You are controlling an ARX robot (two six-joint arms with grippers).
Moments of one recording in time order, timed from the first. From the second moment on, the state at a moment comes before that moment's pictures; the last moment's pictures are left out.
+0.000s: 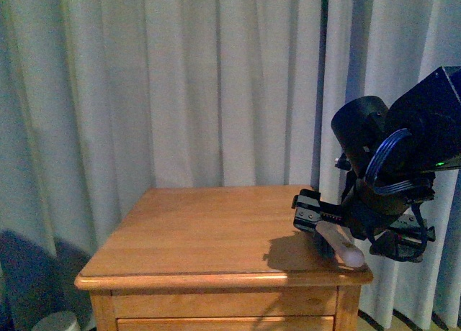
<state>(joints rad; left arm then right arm) 0.12 0.39 0.41 0.52 0.24 -0.02 0.37 2.12 1.56 -0.25 0.18 0.51</state>
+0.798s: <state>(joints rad) 0.12 0.39 0.41 0.52 0.24 -0.02 0.37 2.03 1.47 -0.18 0.21 0.46</state>
